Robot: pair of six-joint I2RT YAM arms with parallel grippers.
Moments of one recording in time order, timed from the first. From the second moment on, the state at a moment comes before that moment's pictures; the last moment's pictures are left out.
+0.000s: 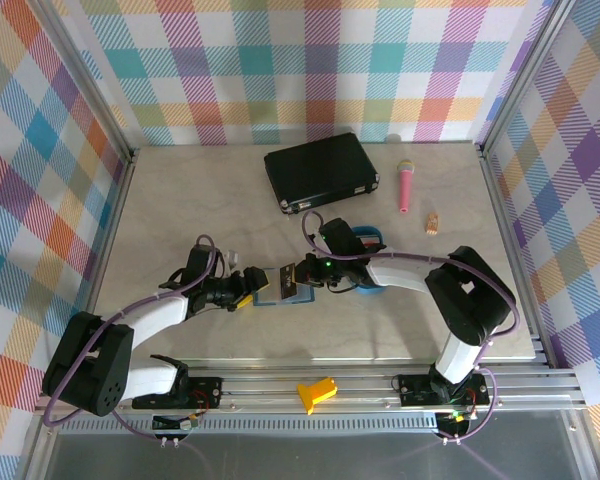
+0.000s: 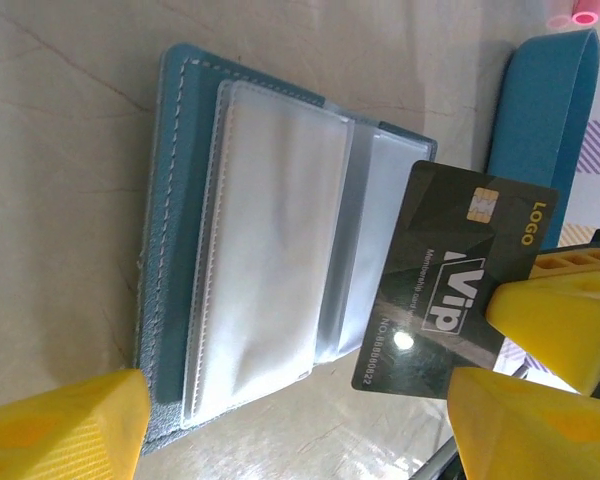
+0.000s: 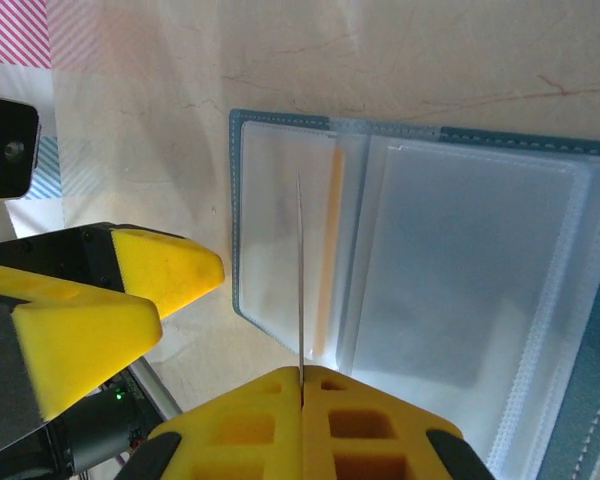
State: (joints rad) left arm -0.32 1.26 0.44 -0.05 0.56 -0.84; right arm 0.73 1.72 0.91 -0.02 -0.53 0.77
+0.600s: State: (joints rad) left arm -0.35 1.29 0.45 -0.07 0.53 -0.84; right arm 0.73 1.76 0.90 0.04 -0.52 0.80
